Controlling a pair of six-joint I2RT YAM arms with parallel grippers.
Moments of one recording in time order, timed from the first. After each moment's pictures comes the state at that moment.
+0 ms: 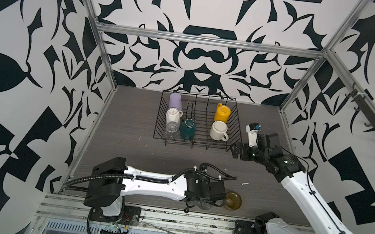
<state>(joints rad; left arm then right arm) -1.43 1.65 1.21 -0.85 -0.18 -1.24 0.37 1.04 0.98 -0.73 -0.04 0.26</state>
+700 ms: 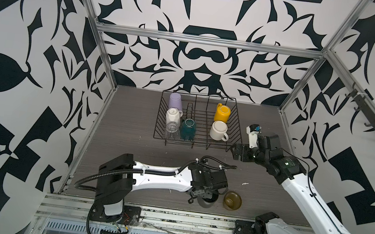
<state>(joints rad) -1.34 1.72 1.25 -0.83 -0.16 -1.18 0.37 1.02 0.96 -0.73 -0.04 0.25</state>
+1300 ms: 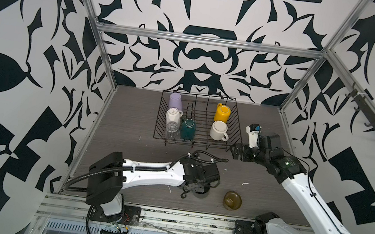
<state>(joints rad) -1.26 1.60 1.18 -0.91 -0.20 -1.15 0.36 1.02 0.96 -0.72 -0.09 0.26</state>
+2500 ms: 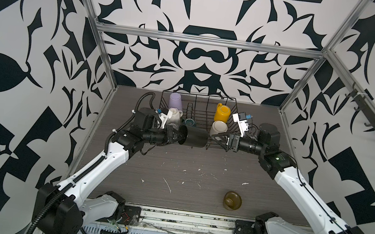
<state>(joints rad) -0.44 1.14 0.93 -0.31 0.70 -0.75 0.36 1.12 0.90 -0.13 -0.85 0.54</state>
